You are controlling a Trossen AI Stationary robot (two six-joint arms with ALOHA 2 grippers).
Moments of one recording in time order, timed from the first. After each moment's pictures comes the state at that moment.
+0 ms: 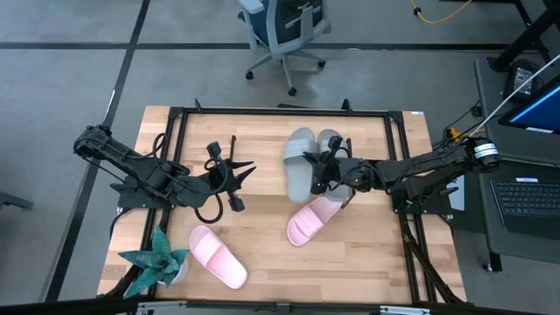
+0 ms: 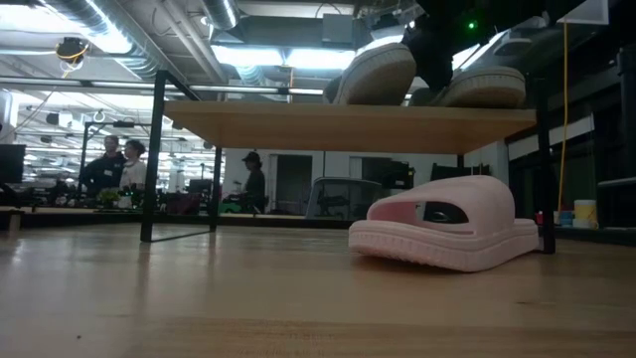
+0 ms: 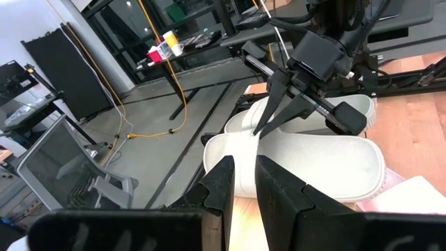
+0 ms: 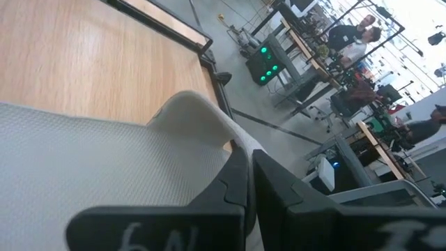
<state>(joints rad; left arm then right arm) -0.44 1.22 1.18 -0.37 -1.00 0.06 0.11 1.32 0.76 0.25 0.68 -0.53</state>
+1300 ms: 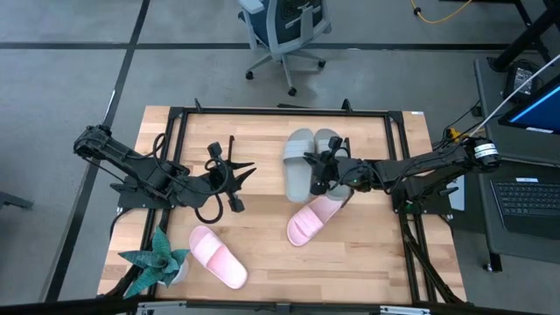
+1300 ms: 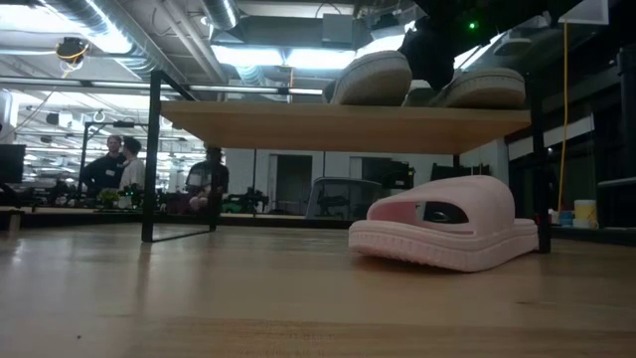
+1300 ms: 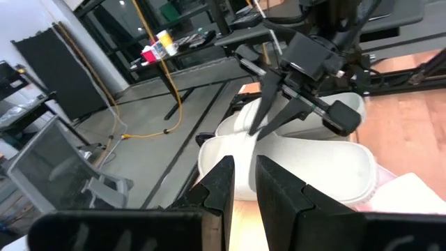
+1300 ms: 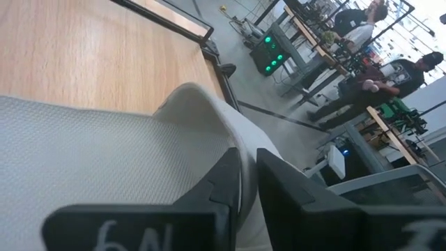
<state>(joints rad) -0.44 1.22 1.18 -0.37 -0.98 0.06 0.11 1.32 0.77 0.20 0.68 -0.45</state>
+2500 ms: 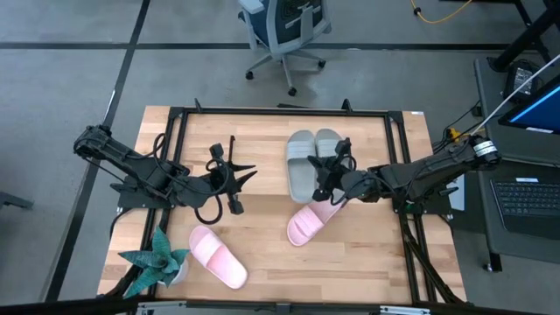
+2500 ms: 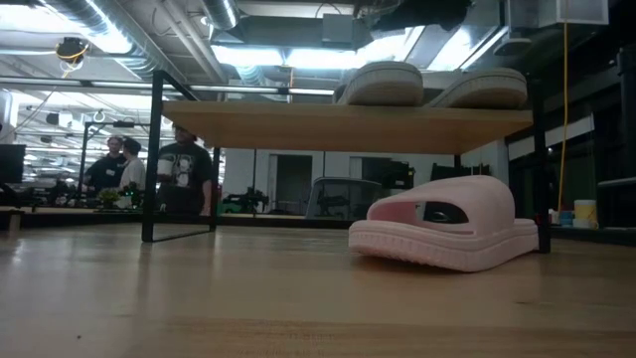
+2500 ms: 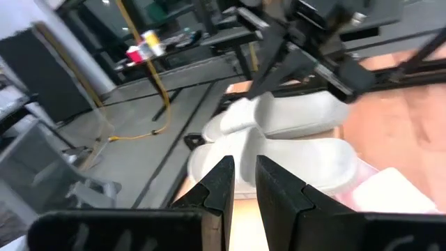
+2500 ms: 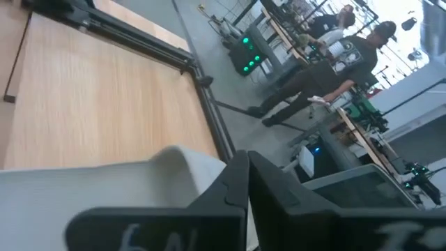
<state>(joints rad) -0.44 1.22 1.18 -0.38 -0.93 0.05 0.29 1.31 0.98 -0.06 0.92 -0.39</state>
